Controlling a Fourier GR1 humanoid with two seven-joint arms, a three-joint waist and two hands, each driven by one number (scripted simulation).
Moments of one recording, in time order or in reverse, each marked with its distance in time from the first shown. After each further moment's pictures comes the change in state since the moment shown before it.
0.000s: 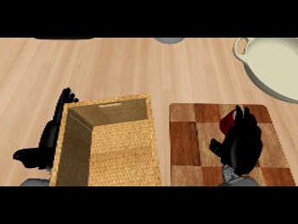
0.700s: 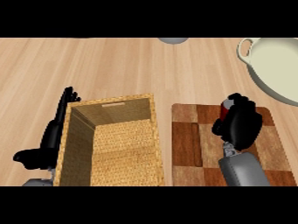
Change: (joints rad) left arm 0.002 -0.037 0.013 -0.032 -0.038 -0.030 0.022; right arm -0.187 -0.012 -0.108 0.155 0.060 -0.016 -0.067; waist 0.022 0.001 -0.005
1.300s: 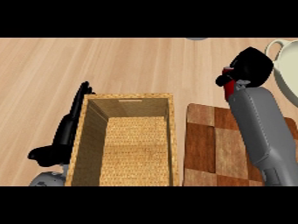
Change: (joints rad) left arm -0.056 -0.023 -0.062 0.002 -0.023 -0.025 0.004; right arm -0.527 -0.108 -0.284 0.414 -0.244 0.226 -0.053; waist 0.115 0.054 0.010
